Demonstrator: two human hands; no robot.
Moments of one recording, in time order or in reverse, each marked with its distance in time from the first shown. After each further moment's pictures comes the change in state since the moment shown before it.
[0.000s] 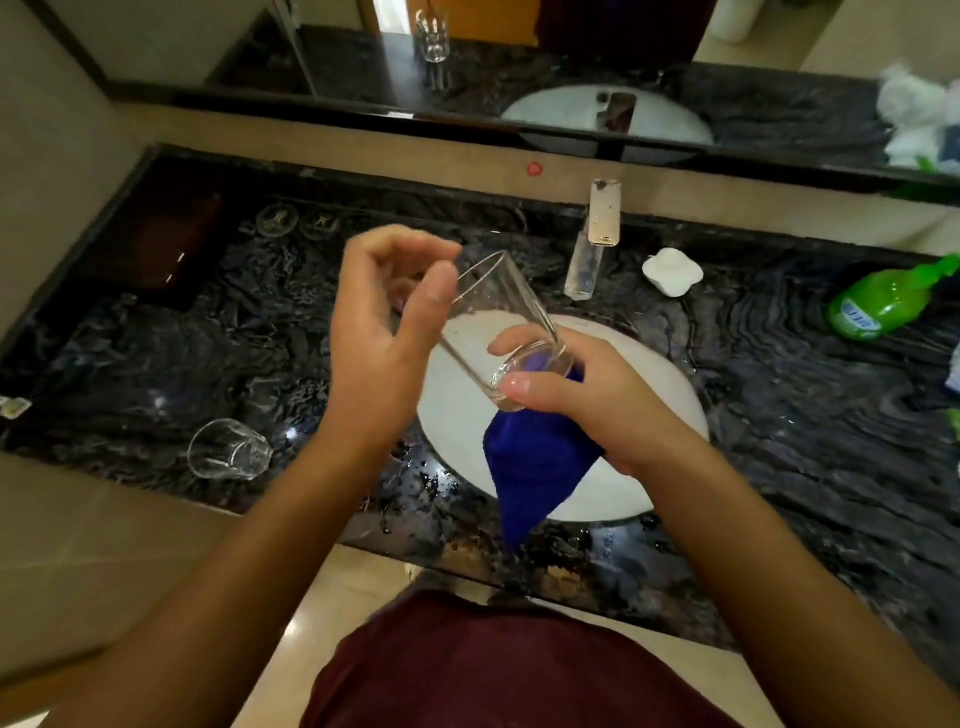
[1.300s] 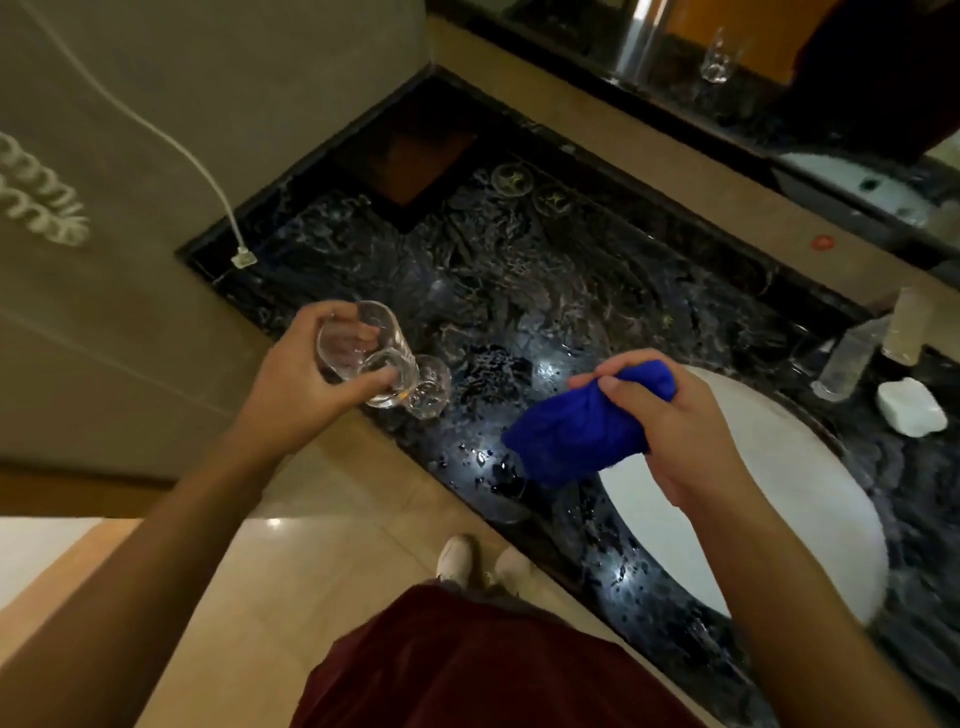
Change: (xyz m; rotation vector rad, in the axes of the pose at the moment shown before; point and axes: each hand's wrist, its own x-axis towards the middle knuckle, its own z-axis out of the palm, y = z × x) left_hand -0.110 -0.112 -0.318 0.395 0.207 -0.402; right_hand 0.102 0.015 0.179 0.062 0.030 0.065
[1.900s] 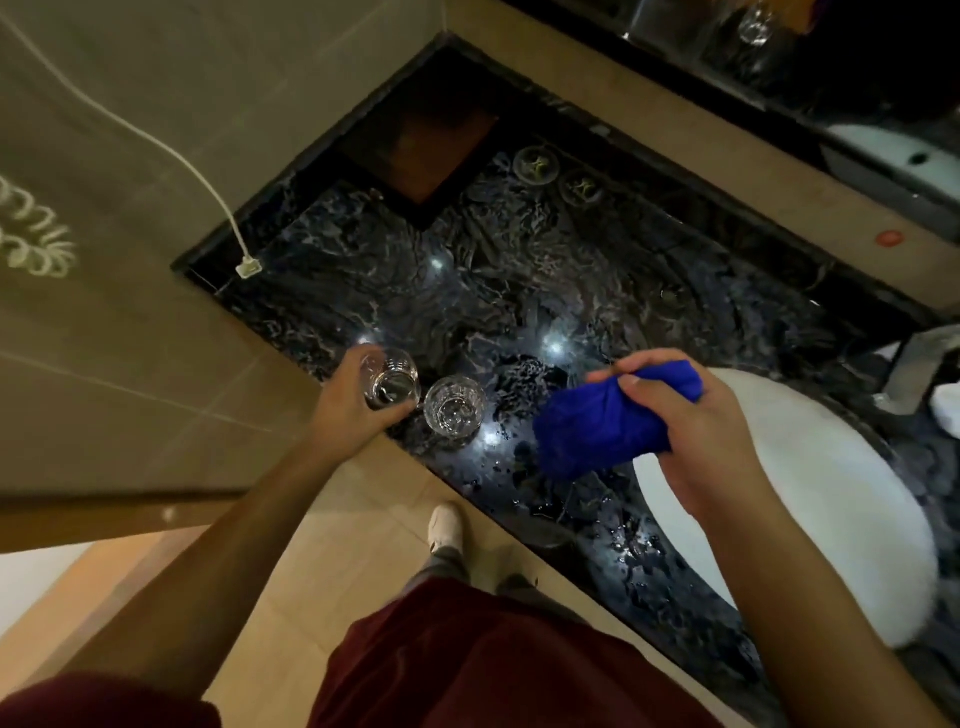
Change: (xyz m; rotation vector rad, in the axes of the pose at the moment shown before) left_hand 0.061 -0.148 0.035 0.196 -0.103 -0.182; right_hand 0.043 0.001 0.049 0.081 0.128 0.071
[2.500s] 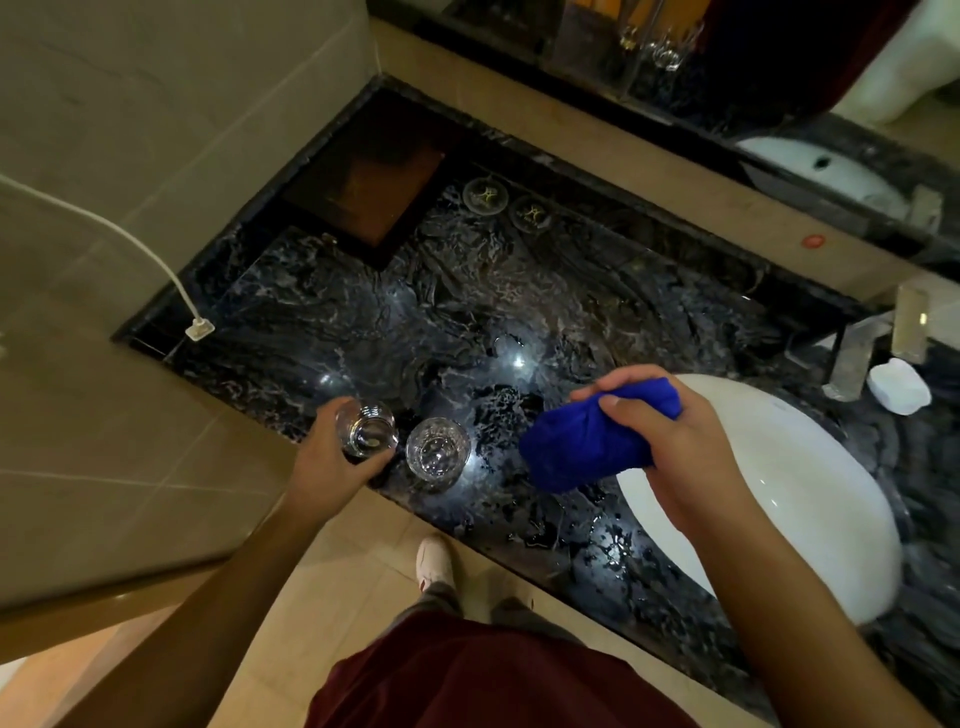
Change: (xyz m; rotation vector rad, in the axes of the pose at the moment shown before) left_hand 0.009 -0.020 0.008 -0.008 -0.016 0.045; right_hand -0.003 -0.011 0.011 -0.033 0.080 -0.028
